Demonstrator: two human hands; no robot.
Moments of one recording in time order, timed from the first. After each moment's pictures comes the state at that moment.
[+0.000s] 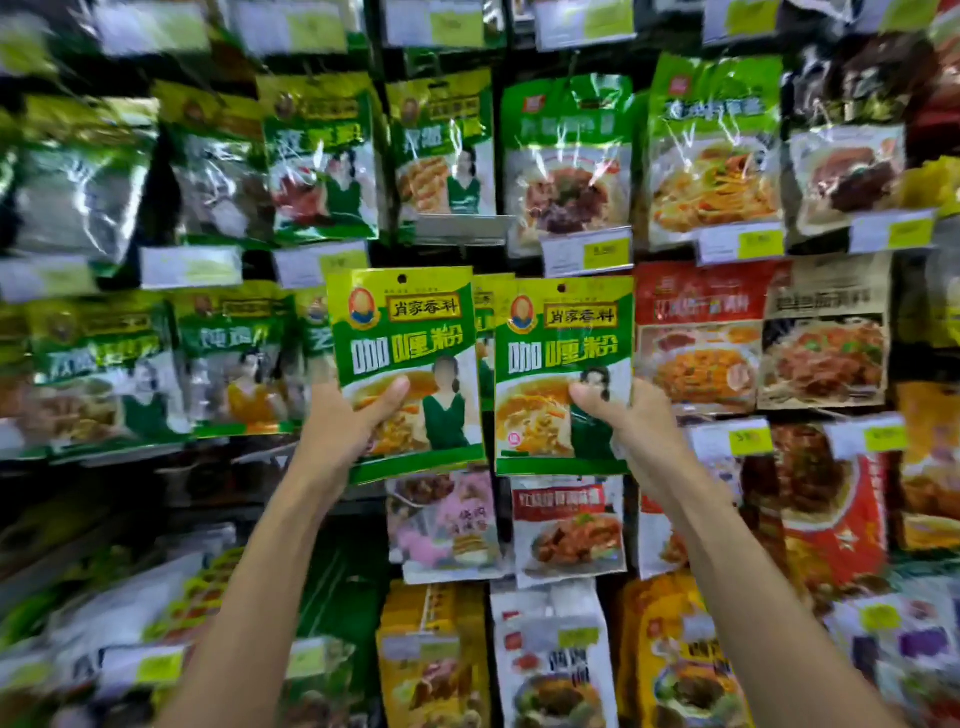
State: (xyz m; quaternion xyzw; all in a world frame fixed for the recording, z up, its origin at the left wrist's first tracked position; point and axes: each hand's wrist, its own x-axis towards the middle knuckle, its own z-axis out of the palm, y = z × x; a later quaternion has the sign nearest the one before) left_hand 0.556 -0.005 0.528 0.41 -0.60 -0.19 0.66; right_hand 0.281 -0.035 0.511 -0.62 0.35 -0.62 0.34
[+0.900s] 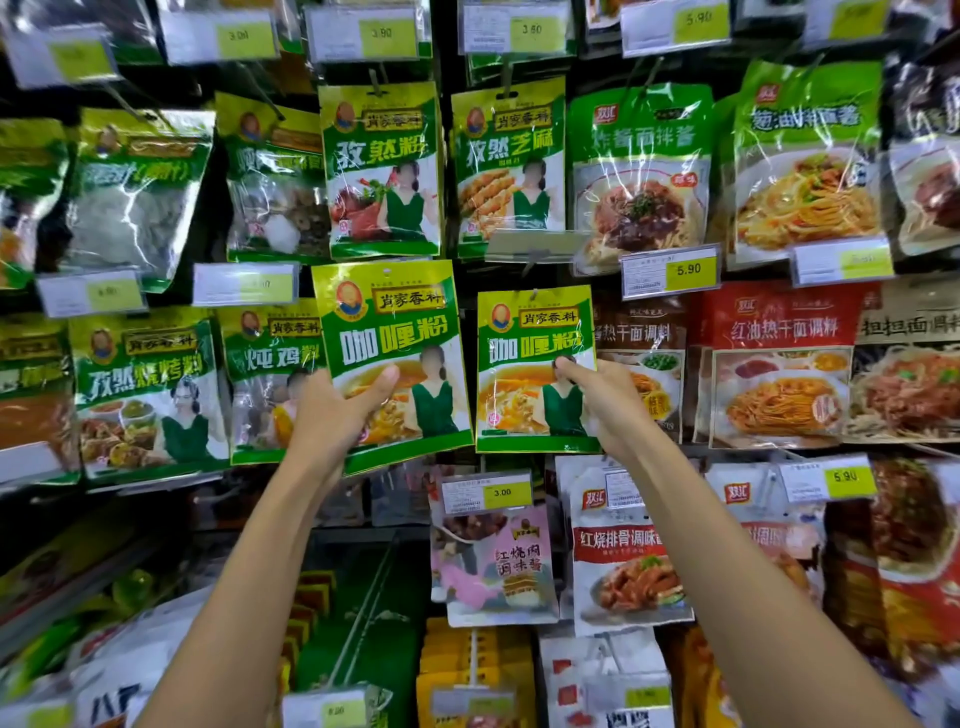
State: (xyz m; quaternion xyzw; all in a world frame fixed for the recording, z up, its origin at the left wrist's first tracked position) left_hand 0.626 -0.043 0.558 0.42 -0.54 -0.23 0.69; right_hand 0.377 -0.110 0.562 -0.55 0.39 -0.61 0.40
